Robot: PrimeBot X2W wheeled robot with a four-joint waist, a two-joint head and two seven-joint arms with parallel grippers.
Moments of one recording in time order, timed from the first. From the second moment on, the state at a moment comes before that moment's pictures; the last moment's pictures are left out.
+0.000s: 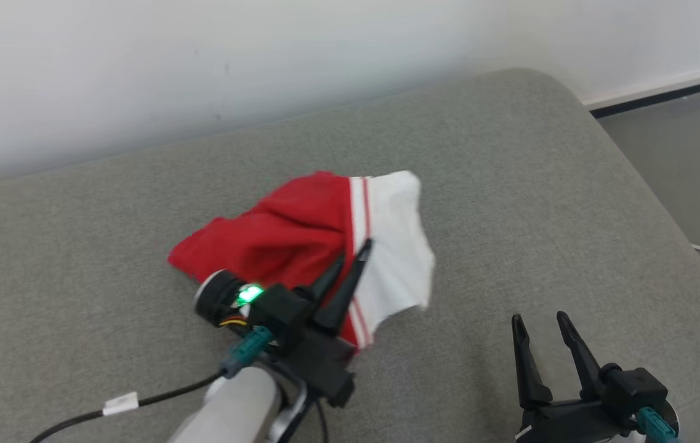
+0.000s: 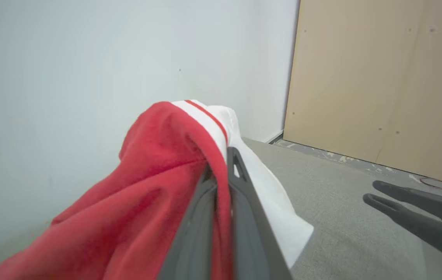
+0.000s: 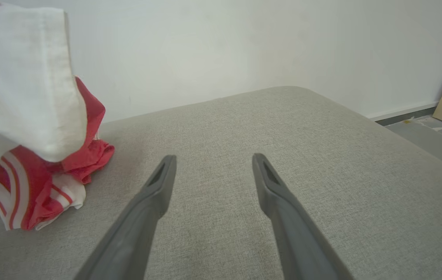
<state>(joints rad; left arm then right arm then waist) -0.51 0.13 -0.58 0.37 -0.31 -0.13 -0.26 -0.06 -0.05 0.03 0.26 0.18 0.13 -0.26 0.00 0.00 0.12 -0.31</state>
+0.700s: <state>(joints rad) -0.79 0.08 -0.76 0.14 -0.43 -0.13 -0.25 -0.03 -0.05 0.00 0.27 0.17 0.13 -0.26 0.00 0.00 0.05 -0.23</state>
